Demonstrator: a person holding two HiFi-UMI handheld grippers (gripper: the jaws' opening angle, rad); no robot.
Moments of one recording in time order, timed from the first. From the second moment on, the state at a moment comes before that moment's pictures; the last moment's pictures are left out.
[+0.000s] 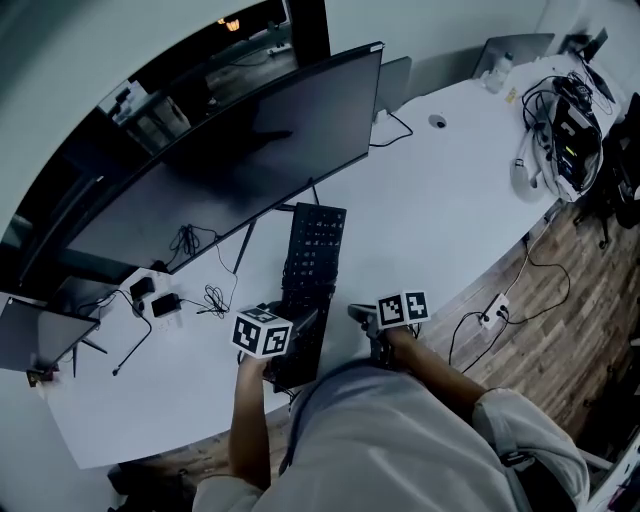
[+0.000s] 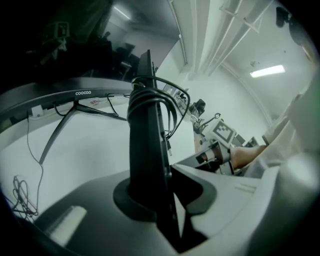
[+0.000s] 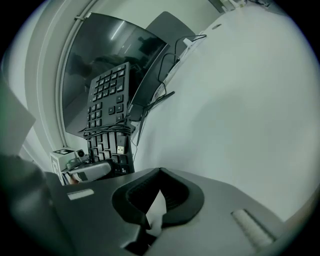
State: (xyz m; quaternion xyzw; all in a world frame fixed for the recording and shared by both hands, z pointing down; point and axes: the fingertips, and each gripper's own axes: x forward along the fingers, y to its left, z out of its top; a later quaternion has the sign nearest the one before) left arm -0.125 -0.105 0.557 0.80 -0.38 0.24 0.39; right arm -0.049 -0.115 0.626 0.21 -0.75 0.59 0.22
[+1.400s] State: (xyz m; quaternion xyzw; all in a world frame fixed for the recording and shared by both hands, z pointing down) left arm -0.175 -0.082 0.475 0.77 -0.55 0.12 0.30; right arm -0.069 -0.127 0.588 0.19 -0.79 0.54 0.22
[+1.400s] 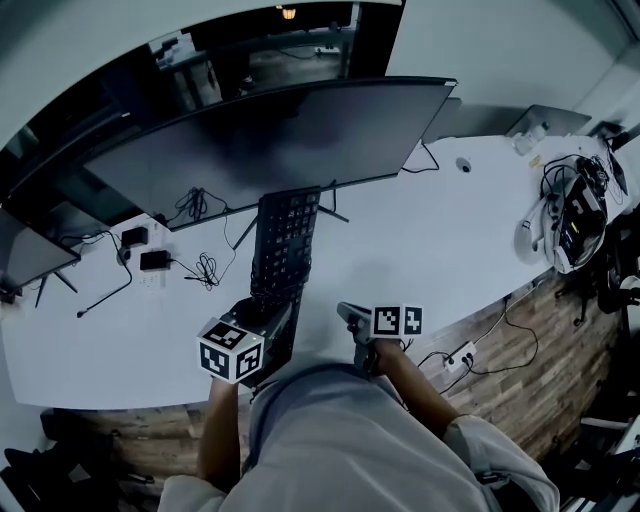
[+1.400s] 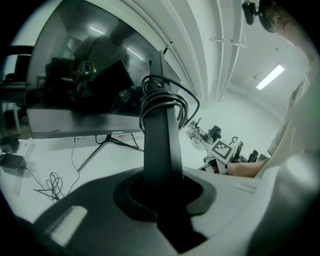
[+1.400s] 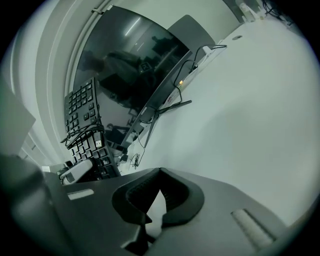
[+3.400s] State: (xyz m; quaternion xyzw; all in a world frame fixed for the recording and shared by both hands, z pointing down) left arm -0.250 -0.013 0.437 0.61 -0.74 0.02 0.26; right arm -0.072 -0.196 0.456 0.17 -0.92 0.30 0.16
